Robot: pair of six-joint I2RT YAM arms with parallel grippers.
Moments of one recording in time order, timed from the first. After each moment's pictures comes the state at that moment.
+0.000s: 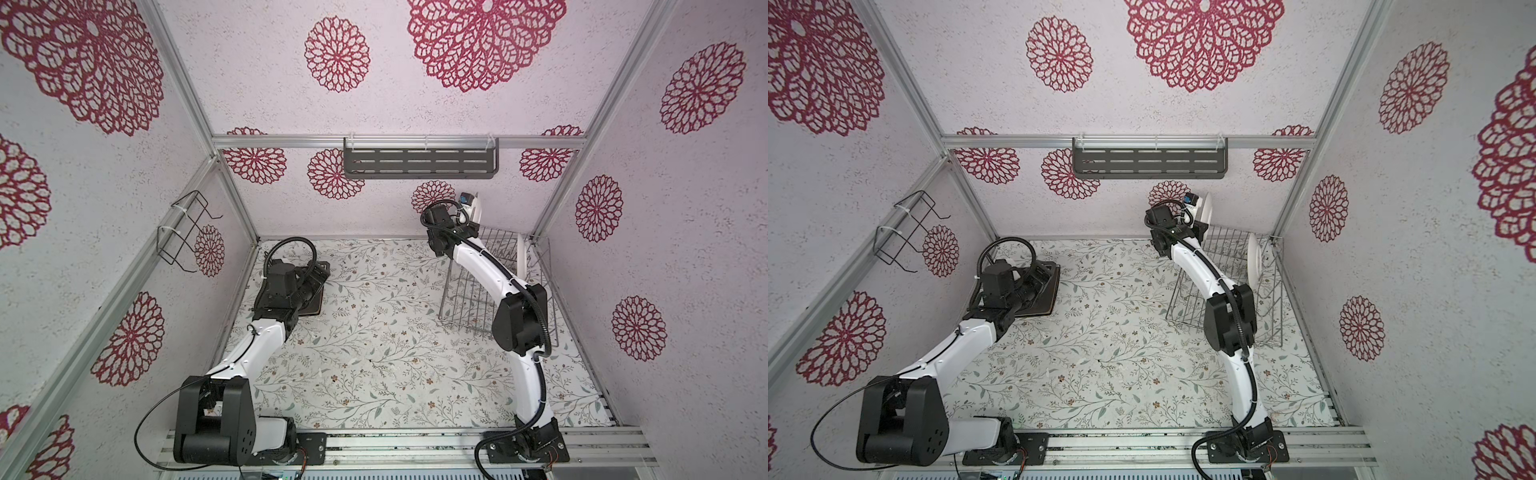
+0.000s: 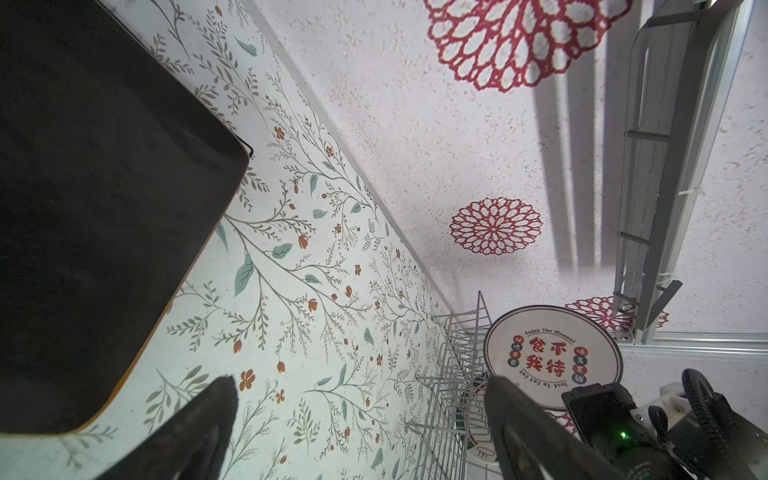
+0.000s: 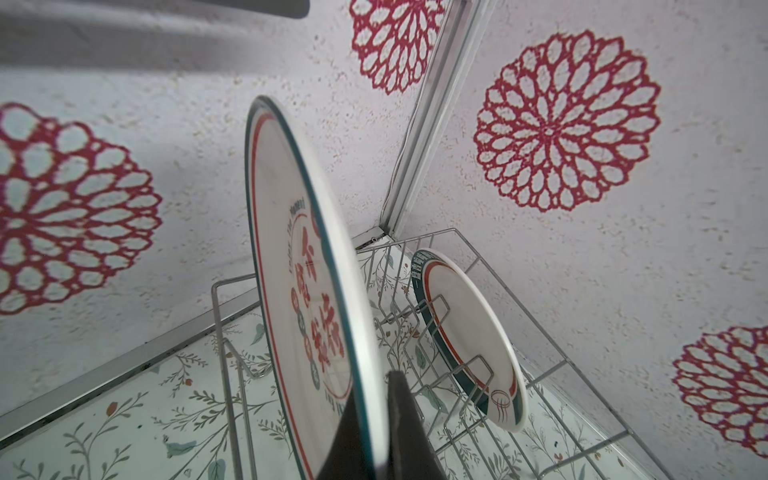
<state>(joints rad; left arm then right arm) -0.06 1.34 0.82 0.09 0.22 -1.01 0.48 2.20 2.14 -0.69 1.20 0.49</state>
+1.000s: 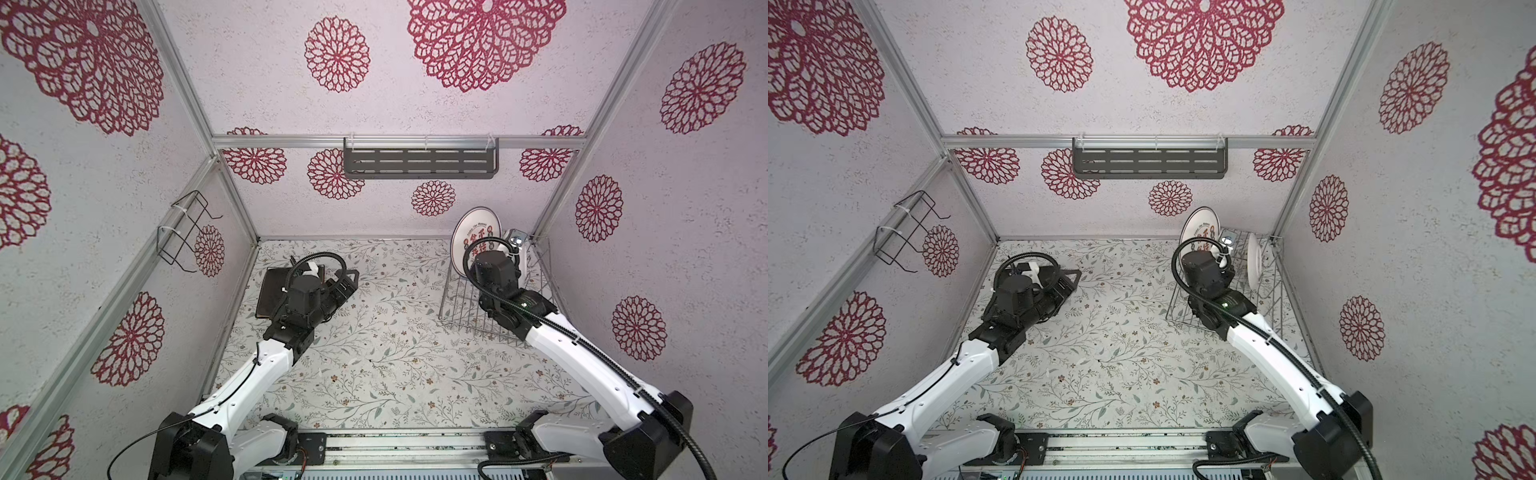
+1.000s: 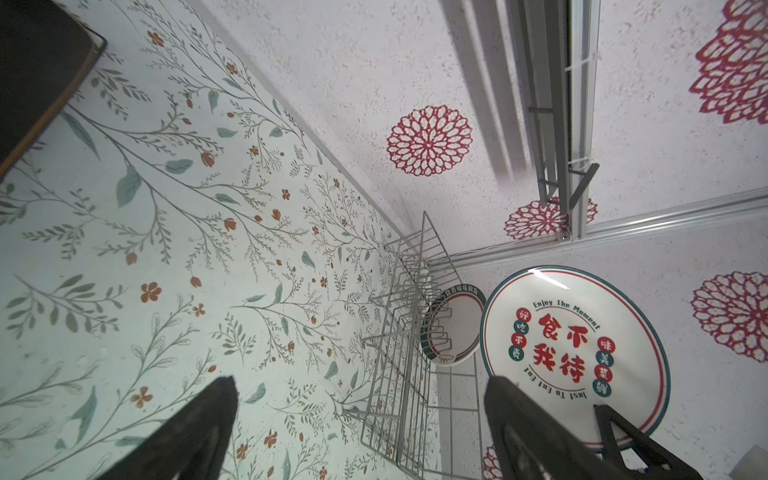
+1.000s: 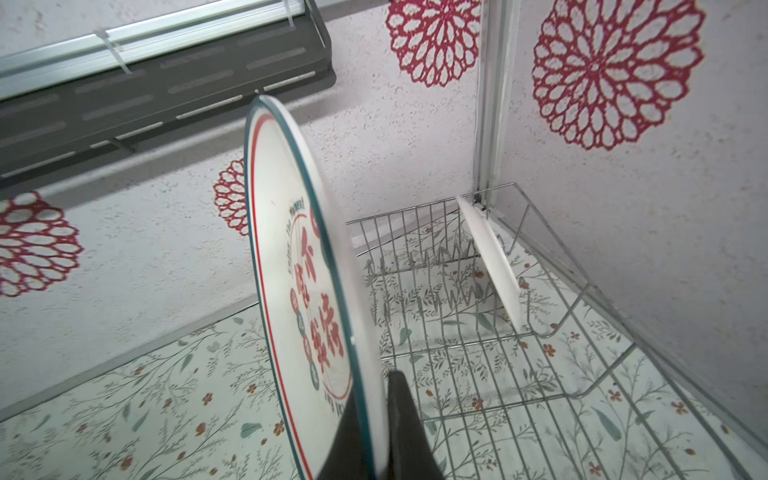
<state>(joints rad) -0.38 1.15 0.76 0.03 0.09 -1.05 0.59 1.19 1.14 -0.35 0.80 0.58</state>
